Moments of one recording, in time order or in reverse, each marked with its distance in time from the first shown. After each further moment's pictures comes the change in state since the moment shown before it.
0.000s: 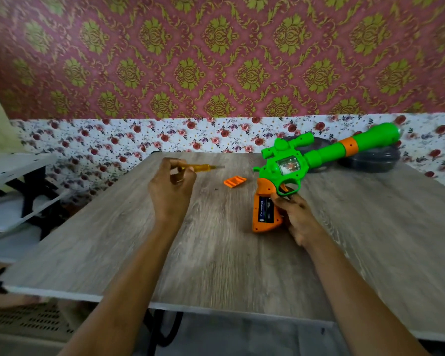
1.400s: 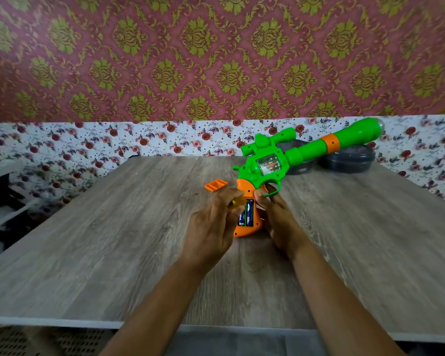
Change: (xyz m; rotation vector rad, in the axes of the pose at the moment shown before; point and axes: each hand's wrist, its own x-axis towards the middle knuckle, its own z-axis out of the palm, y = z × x) left_hand -0.076 0.024 0.045 -0.004 -0.328 0.637; right_hand 0.002 0.004 -0.002 -0.033 -0.011 -0.008
